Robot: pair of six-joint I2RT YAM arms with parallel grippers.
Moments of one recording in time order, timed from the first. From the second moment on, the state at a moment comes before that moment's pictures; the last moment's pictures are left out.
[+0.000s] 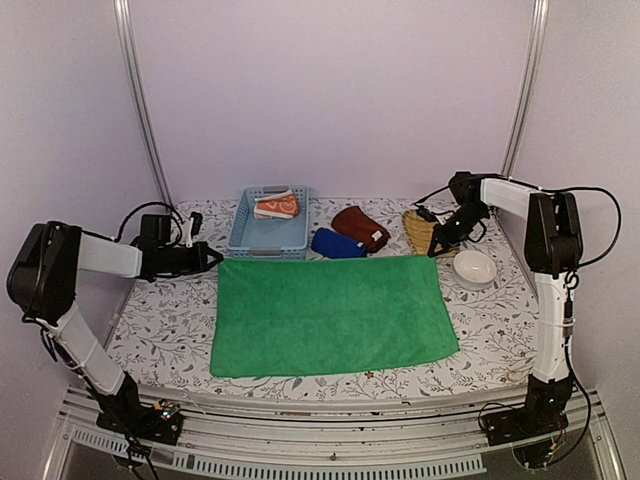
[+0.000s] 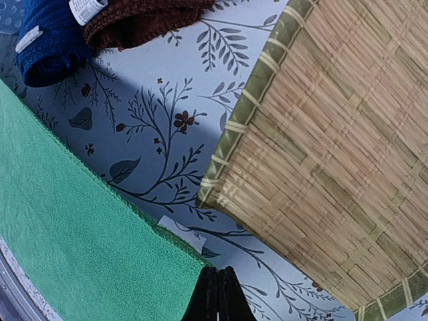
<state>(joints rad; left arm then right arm) -0.09 1.66 0.78 0.22 0.51 -0.26 0.16 2.26 1.89 -1.01 -0.40 -0.41</state>
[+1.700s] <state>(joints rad) -0.09 1.30 0.60 -0.09 0.54 -0.34 0.15 1.74 1.29 -0.78 -0.56 -0.62</state>
